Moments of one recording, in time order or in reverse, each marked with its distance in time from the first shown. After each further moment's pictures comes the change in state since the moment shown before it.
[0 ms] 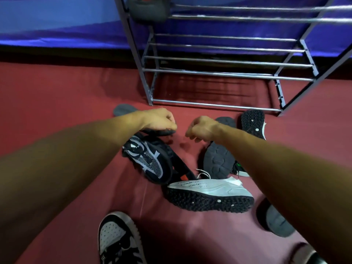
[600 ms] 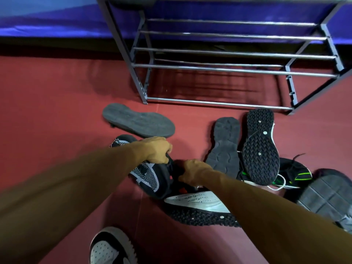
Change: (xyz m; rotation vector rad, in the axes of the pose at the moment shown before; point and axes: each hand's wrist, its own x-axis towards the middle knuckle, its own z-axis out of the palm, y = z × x) left_hand 0.048 -0.039 0.064 0.545 -0.275 0.048; right_hand 0.021 0.051 0.085 -0.431 -0.272 0.008
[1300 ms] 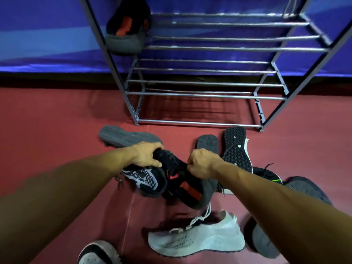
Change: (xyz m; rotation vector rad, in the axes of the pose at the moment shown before) left_hand -0.041 0.012 -0.032 -0.270 0.195 0.015; right_hand -0.076 0.037 -0.071 -0.056 0.304 -0.057
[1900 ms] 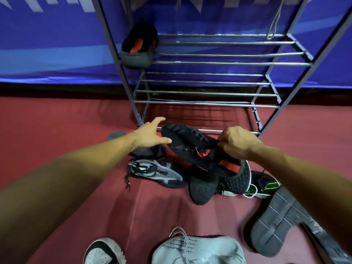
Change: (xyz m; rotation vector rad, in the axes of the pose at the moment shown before) left_hand -0.024 0.018 -0.048 -0.295 0.351 -0.032; right_hand -0.052 0.050 -0.077 -0.119 0.327 0.005
